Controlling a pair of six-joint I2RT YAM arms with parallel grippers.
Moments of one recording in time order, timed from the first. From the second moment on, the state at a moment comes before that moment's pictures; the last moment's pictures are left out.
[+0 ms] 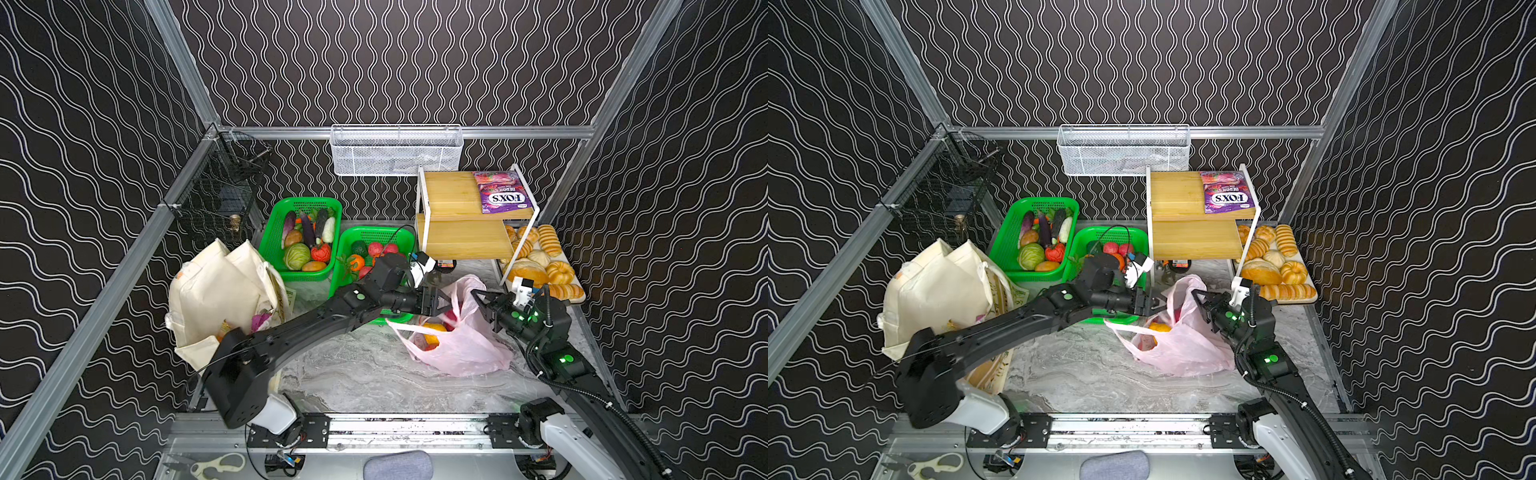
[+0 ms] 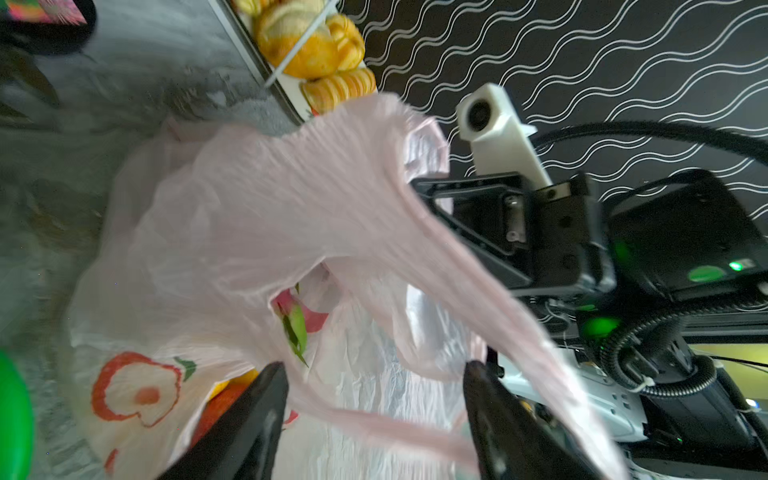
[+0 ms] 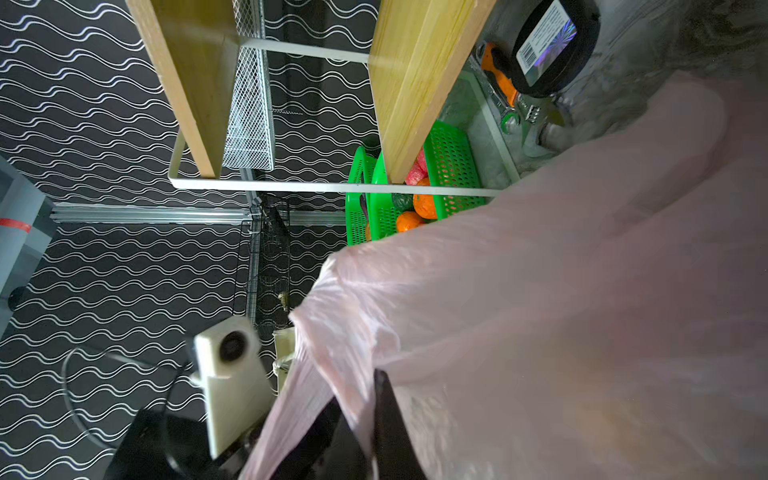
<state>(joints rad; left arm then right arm) -0.82 1.44 1.14 -0.16 0.47 -0.64 0.29 0.71 0.50 -0.01 -0.37 1.35</state>
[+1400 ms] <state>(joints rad) -0.86 0.99 1.04 -0.52 -0.26 -0.54 0.29 0.71 0.49 -0.01 -0.37 1.35</state>
